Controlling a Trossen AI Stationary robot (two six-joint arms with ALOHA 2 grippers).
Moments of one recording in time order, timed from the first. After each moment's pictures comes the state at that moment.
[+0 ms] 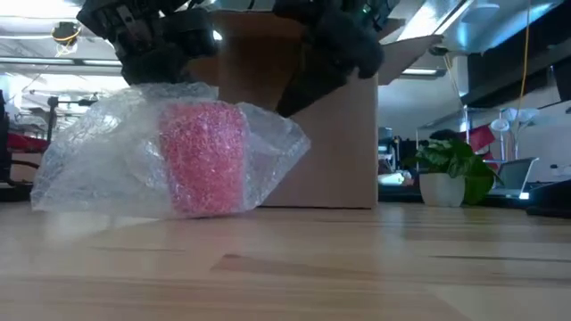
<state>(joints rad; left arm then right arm) -0.06 1.30 0.75 -0.30 0.17 -0.23 0.18 1.84 1.36 -0.45 0.28 -0.18</state>
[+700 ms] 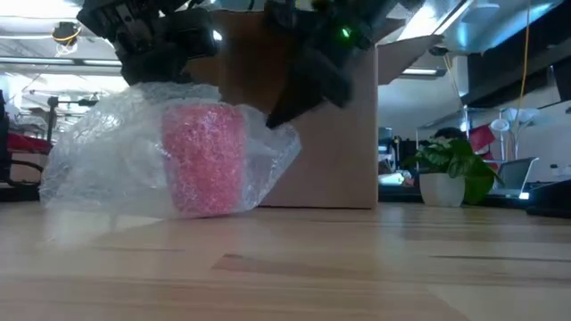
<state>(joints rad) -0.06 1.30 0.75 -0.30 0.17 -0.24 0.18 1.91 1.41 -0.39 0.40 -0.18</state>
